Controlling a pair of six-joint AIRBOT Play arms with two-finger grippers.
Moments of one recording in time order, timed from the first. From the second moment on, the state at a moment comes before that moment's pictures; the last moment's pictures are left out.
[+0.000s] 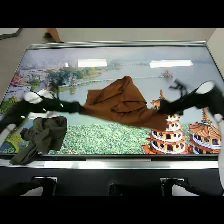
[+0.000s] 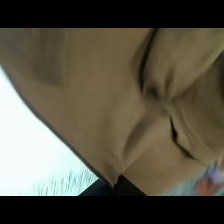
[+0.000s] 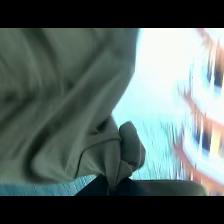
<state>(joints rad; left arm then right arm) -0.11 -1.24 1.14 0.77 -0.98 -1.22 -0.20 -1.33 1.33 -1.01 1.32 1.40</state>
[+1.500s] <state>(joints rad) -0.10 -1.53 1.30 0.75 -0.88 -1.32 -0.26 -1.61 1.66 -0.88 1.30 1.64</state>
